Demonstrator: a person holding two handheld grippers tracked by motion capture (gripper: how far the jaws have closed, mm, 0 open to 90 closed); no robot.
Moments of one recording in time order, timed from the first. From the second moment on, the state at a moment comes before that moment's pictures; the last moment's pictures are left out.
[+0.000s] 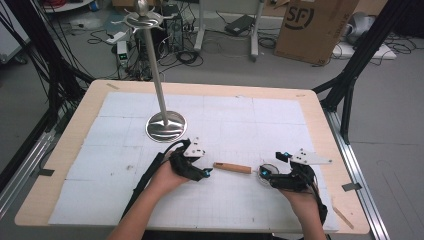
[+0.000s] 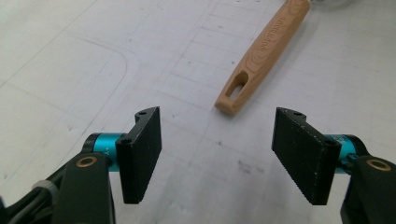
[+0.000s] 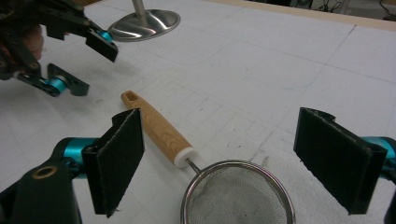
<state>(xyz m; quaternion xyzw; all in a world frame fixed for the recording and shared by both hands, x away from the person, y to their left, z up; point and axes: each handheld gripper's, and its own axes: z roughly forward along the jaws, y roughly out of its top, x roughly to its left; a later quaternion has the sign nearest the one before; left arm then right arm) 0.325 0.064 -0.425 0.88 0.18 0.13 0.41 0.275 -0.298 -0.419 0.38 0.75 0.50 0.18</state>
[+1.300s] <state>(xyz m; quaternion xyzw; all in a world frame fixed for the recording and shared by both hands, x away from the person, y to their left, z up) 0.300 0.202 -0.410 0.79 0.27 0.14 0.53 0.275 -0.289 -0.420 0.37 0.76 0.50 0.18</state>
